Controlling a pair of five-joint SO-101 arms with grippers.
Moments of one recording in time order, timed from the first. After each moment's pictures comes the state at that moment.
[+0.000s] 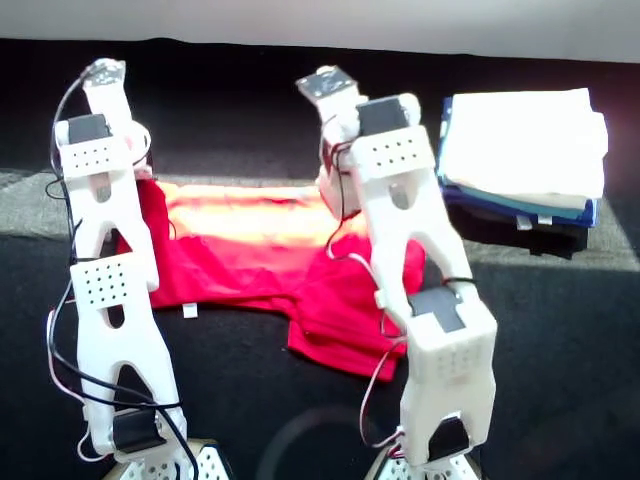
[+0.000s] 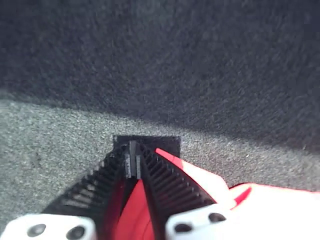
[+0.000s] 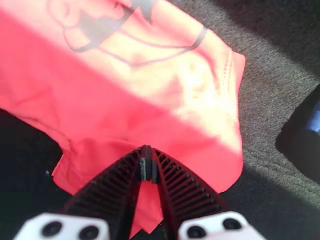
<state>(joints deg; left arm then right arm) -21.3 71.5 -81.1 83.9 -2.2 -23.6 23.7 -34.3 99.7 13.8</state>
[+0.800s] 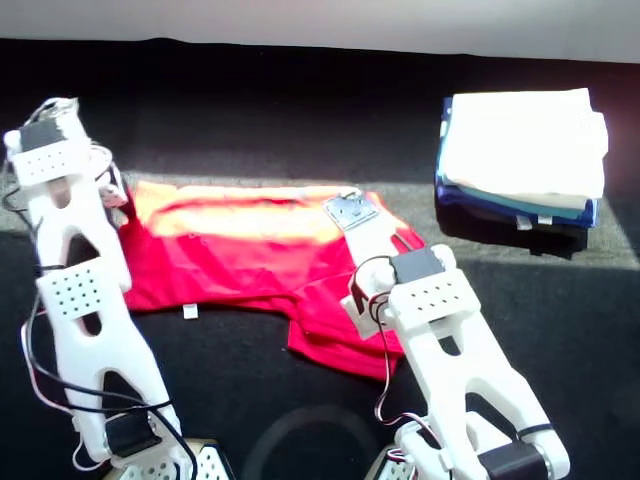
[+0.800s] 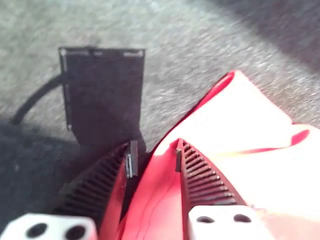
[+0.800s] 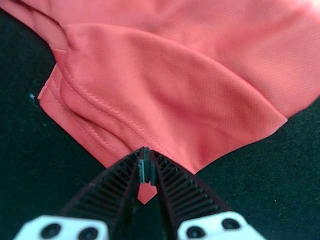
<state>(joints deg) -30.5 63.8 -69.0 101.4 1.4 -24.6 -27.3 44.6 69.2 13.8</state>
